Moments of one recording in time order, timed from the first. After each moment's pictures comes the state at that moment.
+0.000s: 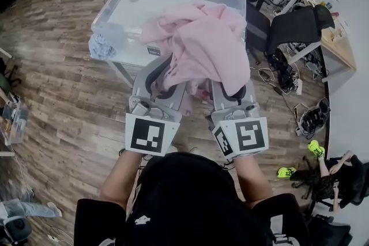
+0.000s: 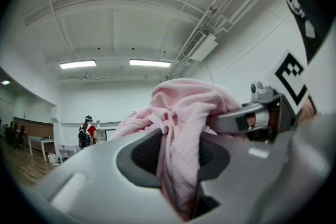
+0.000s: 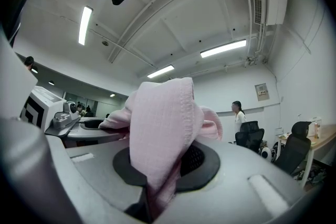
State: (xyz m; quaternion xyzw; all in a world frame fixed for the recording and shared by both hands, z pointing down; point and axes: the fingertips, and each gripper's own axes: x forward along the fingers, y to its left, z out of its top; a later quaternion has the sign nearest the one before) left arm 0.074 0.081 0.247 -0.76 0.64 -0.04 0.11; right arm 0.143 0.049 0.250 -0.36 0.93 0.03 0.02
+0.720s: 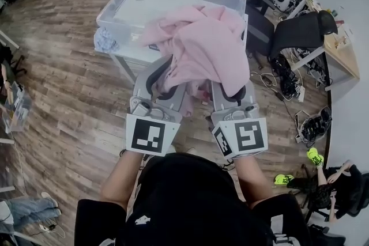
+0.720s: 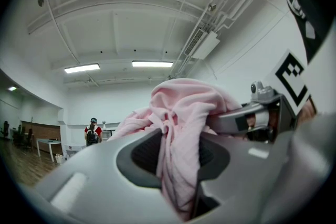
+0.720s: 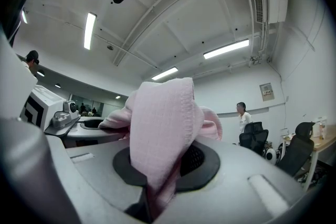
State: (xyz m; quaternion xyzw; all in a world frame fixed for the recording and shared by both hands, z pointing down) left arm 0.114 0.104 0.243 -0.73 0.67 -0.04 0.12; right arm 0.181 0.069 0.246 -0.33 0.94 0.04 0.03
